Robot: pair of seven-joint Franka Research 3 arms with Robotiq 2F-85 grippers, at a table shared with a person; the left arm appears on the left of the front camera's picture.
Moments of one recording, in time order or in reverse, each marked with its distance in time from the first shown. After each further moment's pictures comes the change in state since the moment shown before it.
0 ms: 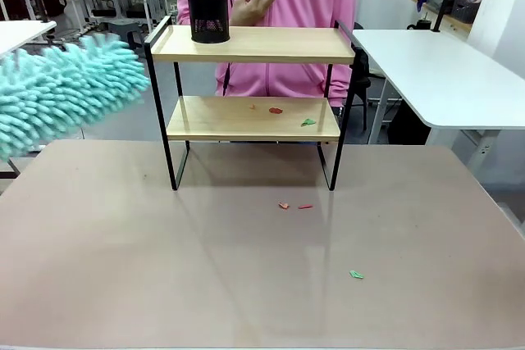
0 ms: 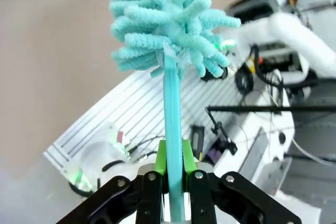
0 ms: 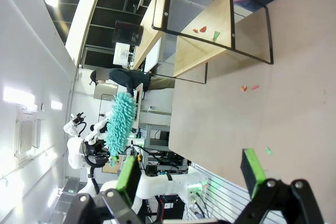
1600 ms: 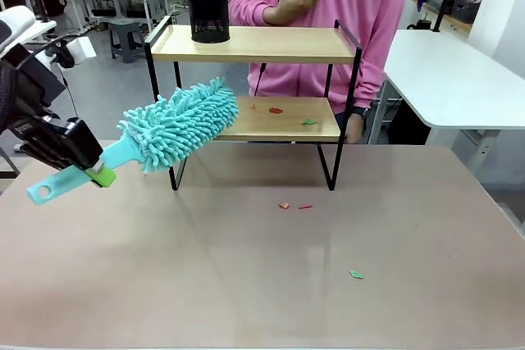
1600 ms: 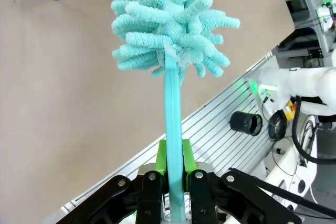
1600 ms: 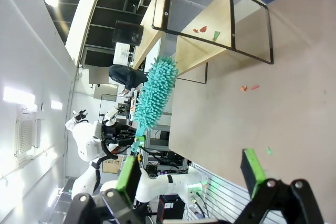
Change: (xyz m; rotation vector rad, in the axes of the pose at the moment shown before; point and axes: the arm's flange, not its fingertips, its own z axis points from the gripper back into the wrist) left arm 0.140 -0.002 -0.157 0.193 -0.008 0.090; right arm 0.000 0.000 0.000 0.001 0.001 0.000
